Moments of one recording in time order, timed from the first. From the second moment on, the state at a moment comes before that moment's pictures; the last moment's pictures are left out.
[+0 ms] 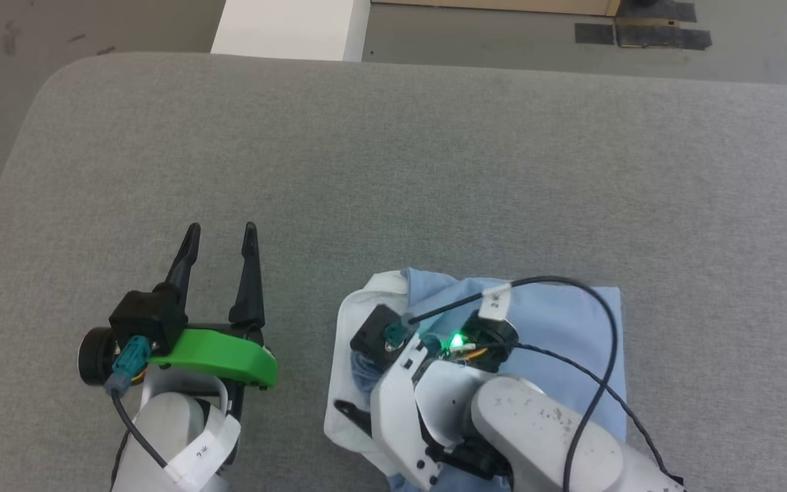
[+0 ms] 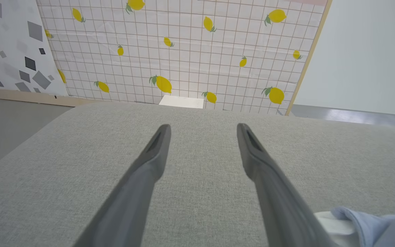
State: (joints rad) left arm -0.23 0.05 -0.03 0.18 -0.16 -0.09 -0.25; right arm -0.57 -0.05 0.91 0.42 0.46 0.13 0.53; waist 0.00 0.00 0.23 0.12
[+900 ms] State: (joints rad) left arm -0.13 0.05 0.03 0.16 -0.16 -0.09 -0.25; right arm -0.14 -0.09 0.05 -0.02 0.21 0.13 -0.11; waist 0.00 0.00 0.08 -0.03
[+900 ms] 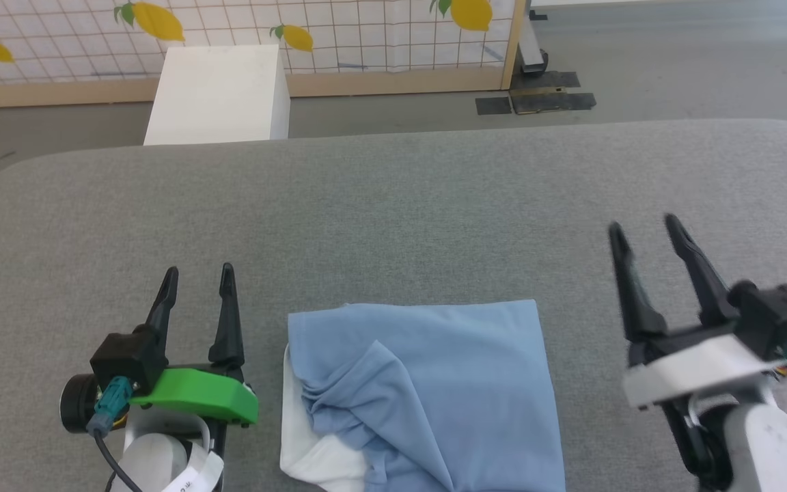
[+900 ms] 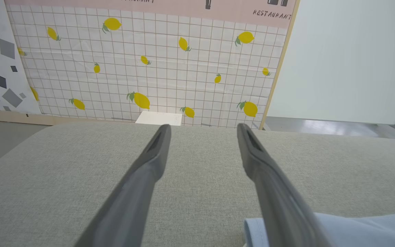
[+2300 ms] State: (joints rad) left arm -0.14 0.05 0.02 0.15 -0.15 -0.09 -0.25; right arm -0.25 -0.06 -0.06 0.53 1.15 0.13 0.96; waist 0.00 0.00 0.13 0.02
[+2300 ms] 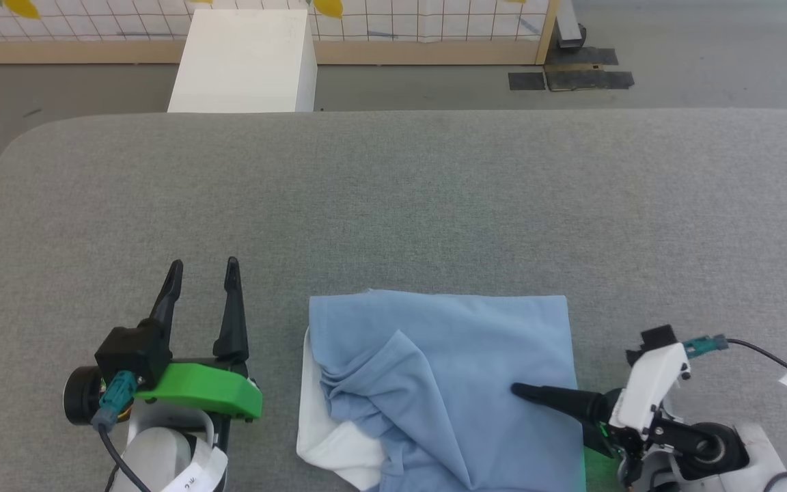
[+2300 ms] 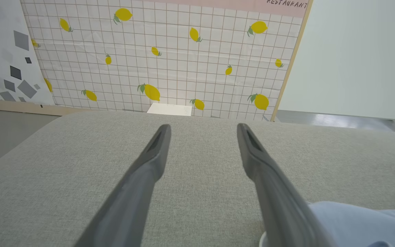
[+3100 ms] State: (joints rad) left arm -0.15 0.06 0.03 0.07 -0.13 -0.09 -0.26; right arm -0.55 -0.33 0.38 0.19 0.31 0.13 0.84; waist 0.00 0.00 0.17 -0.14
